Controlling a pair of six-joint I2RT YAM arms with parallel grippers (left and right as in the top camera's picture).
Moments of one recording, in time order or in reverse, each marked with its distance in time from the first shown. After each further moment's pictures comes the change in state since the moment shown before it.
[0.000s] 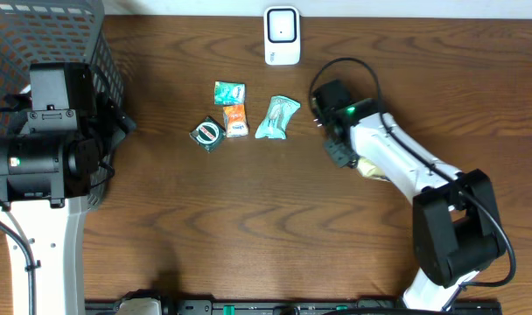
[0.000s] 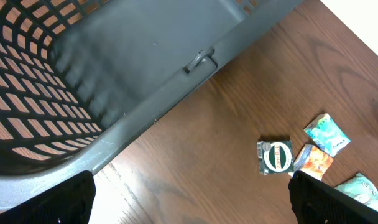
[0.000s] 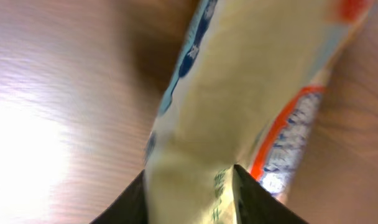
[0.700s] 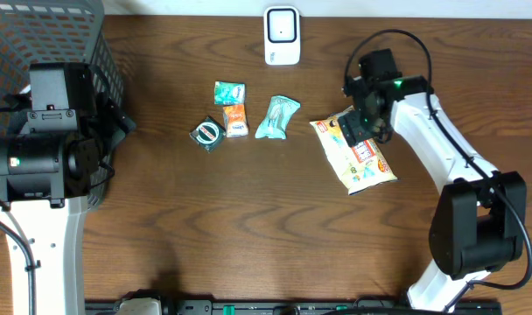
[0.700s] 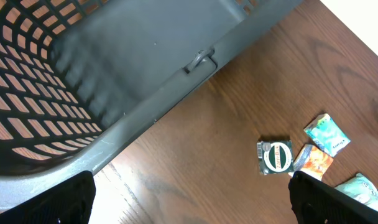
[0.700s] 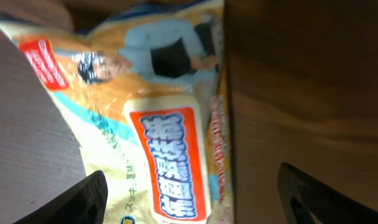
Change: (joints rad) left arm 0.000 0.000 0.000 0.000 0.000 0.000; right arm -0.232 -0.003 0.113 -0.028 -0.271 0.013
